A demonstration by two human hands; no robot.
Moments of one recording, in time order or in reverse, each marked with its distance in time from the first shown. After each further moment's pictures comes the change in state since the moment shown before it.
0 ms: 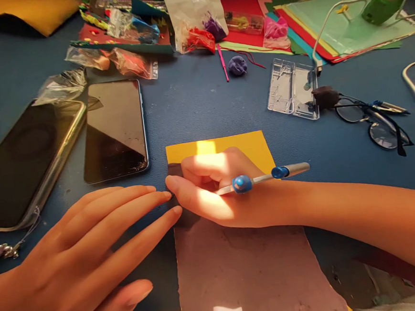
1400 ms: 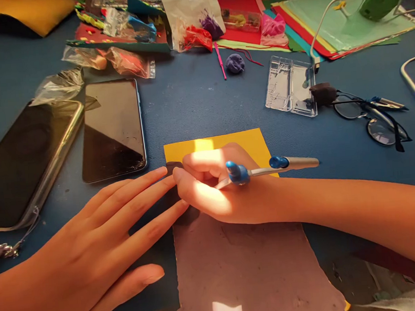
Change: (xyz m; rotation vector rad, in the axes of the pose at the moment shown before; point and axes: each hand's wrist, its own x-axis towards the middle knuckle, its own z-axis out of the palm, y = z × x) left_hand 0.003 -0.002 0.007 -0.026 -0.127 -0.033; right_hand -0.001 0.000 -0.002 -0.118 -0.001 -0.020
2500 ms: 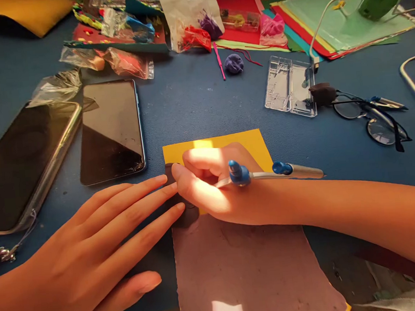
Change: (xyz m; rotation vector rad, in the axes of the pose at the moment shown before) left_hand -0.003 0.000 -0.002 0.015 0.044 0.053; right_hand -0.002 0.000 0.002 -0.008 0.105 -0.022
